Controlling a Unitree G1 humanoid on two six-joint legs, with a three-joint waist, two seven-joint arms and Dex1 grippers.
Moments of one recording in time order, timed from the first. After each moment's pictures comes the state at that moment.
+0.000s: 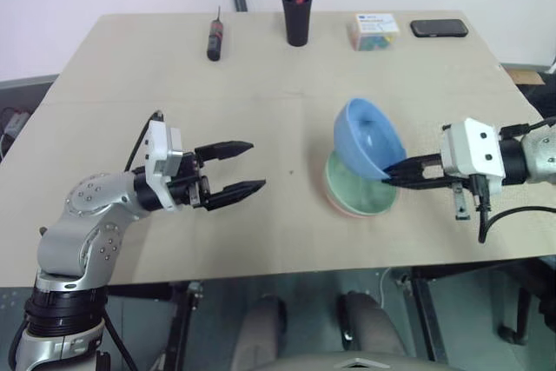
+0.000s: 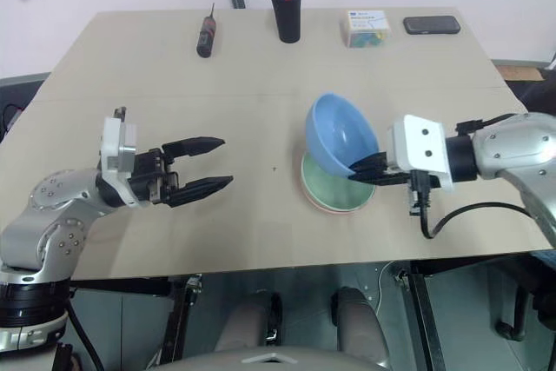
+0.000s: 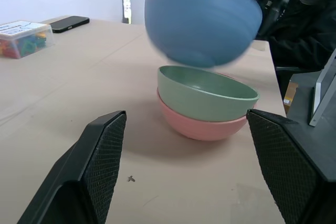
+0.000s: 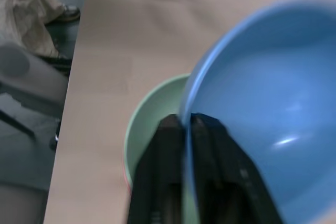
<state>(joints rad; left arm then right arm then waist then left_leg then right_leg) -0.19 0.74 0.23 -0.30 -0.69 0.39 -1.13 -0.45 -1.08 0.07 -0.54 0.58 0.48 1.10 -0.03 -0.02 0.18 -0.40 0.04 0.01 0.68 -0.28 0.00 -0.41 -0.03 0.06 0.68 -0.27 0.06</state>
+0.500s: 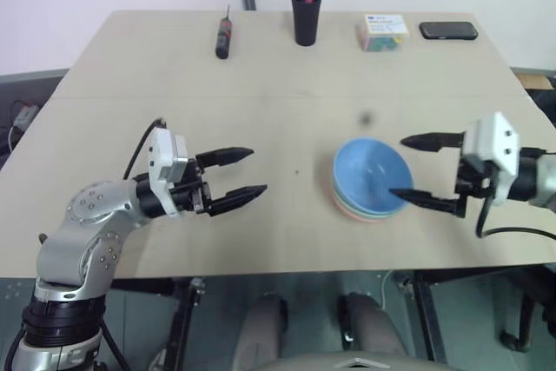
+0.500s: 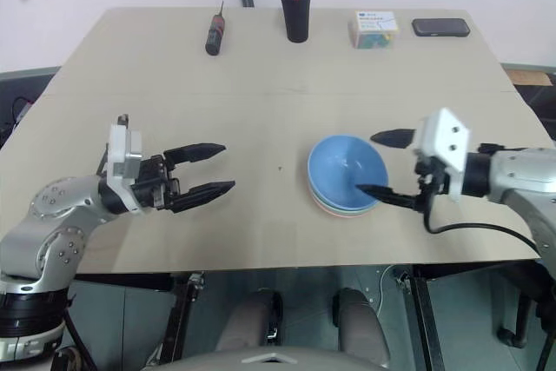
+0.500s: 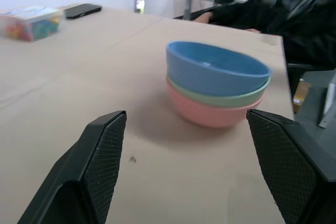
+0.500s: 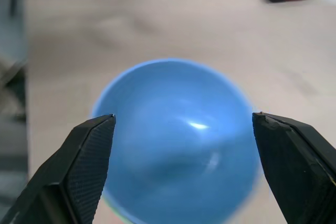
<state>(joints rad) -0.11 0.74 0.22 -0.35 -0.68 0.42 -1.06 -0.16 -0.96 -0.26 -0.54 0.66 0.57 0.95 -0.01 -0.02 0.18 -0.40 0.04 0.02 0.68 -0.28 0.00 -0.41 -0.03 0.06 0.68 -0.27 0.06</state>
